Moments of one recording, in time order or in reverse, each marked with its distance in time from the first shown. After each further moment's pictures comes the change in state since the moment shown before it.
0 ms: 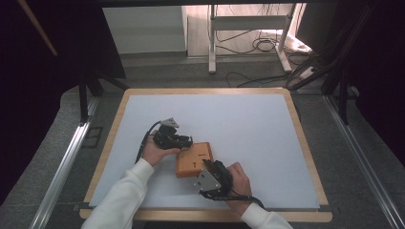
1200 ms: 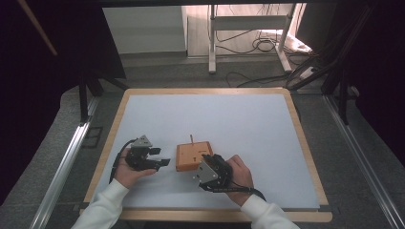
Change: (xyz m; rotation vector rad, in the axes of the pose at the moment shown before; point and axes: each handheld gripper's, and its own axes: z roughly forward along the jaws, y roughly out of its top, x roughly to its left) left arm -0.018 -0.072 -0.058 -0.001 0.123 -0.032; right arm -0.021 0.015 0.001 0.049 0.042 -0.052
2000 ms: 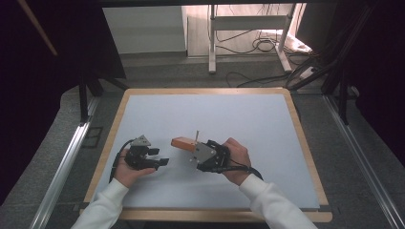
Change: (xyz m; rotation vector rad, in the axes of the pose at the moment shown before) left arm 0.008 -0.004 0.003 0.015 0.002 -0.046; right arm -0.050 0.029 0.002 -0.055 0.115 -0.013
